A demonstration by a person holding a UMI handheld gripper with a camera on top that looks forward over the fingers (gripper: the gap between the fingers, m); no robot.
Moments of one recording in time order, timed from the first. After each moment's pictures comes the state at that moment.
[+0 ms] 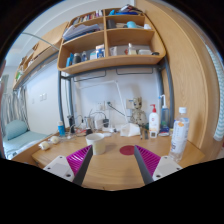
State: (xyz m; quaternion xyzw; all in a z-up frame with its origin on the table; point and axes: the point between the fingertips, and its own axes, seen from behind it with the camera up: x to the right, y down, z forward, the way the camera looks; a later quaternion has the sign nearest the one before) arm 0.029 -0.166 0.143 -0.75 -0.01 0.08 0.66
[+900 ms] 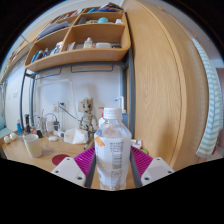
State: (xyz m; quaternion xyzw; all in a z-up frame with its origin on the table) arm 0.299 -0.080 0.112 -0.73 0.05 -0.04 0.68
